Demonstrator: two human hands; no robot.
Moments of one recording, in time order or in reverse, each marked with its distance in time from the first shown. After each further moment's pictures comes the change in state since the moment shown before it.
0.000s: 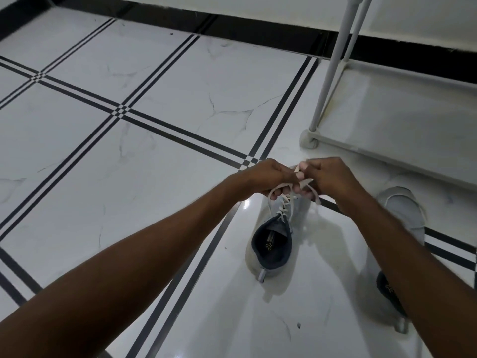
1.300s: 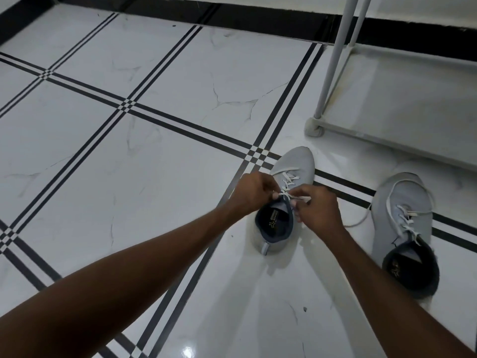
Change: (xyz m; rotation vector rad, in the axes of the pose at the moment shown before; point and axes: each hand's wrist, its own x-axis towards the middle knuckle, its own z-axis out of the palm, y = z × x) left_hand -0.024 -0.060 0.023 0.441 0.428 0.027; right_hand -0.036 0.074 0.054 -0.320 0.178 -0.050
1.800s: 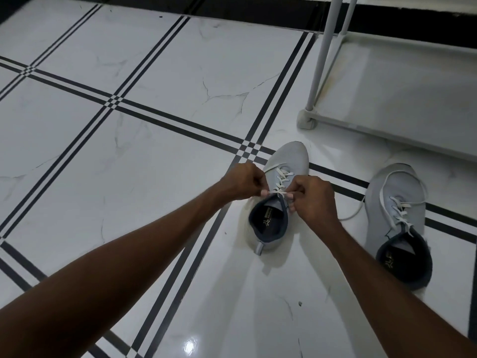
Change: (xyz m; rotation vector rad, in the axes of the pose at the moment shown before) left_hand 0.022 -0.002 -0.015 0.148 -0.247 0.027; right_hand 0.006 -0.002 -0.004 0.012 0.031 -0.005
